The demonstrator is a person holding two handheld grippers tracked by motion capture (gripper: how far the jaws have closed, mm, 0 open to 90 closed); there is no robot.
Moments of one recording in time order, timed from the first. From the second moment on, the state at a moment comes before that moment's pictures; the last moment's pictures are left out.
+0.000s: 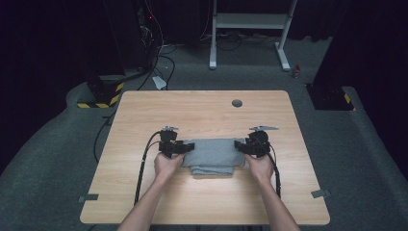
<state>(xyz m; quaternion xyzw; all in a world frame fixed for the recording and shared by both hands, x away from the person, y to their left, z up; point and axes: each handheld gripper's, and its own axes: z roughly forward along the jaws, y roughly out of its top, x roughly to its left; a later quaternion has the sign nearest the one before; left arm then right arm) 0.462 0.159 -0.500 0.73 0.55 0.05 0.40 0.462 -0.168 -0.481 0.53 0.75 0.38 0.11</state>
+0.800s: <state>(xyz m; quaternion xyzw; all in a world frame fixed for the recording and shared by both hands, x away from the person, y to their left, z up) 0.426 0.168 -0.465 0.75 0.48 0.08 0.46 0.420 -0.170 -0.461 0.43 0.78 0.43 0.15</state>
